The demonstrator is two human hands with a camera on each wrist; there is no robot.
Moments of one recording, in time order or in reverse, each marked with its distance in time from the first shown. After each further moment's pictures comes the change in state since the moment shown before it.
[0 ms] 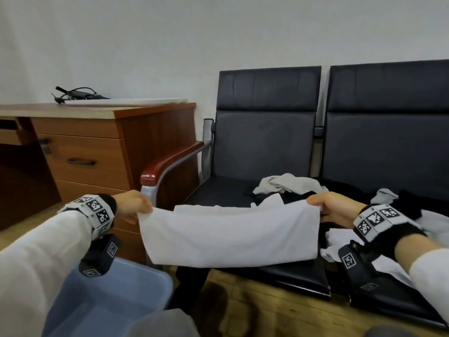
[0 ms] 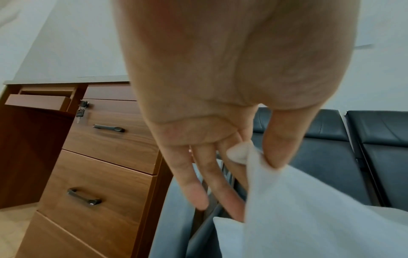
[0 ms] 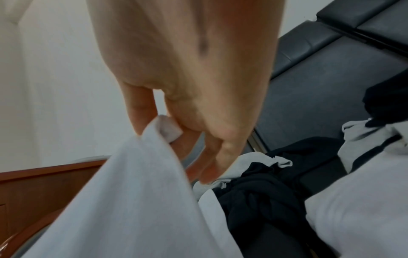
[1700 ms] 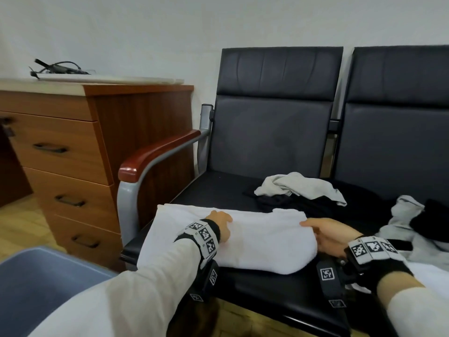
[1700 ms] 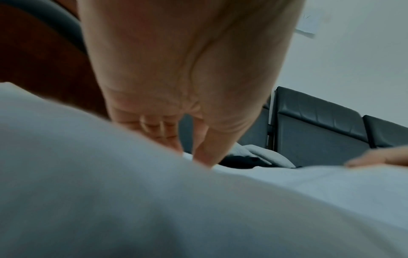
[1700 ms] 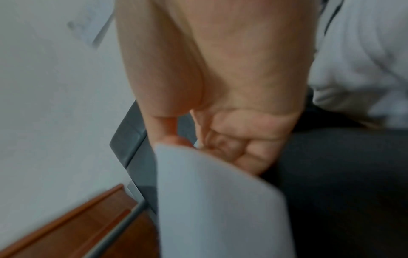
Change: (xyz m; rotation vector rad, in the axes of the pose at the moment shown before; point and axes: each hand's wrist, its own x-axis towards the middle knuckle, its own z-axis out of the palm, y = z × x) left_hand 0.108 0.107 0.187 0.439 -0.099 0.168; right_hand 0.094 0.049 0.022 0.232 -0.013 0.156
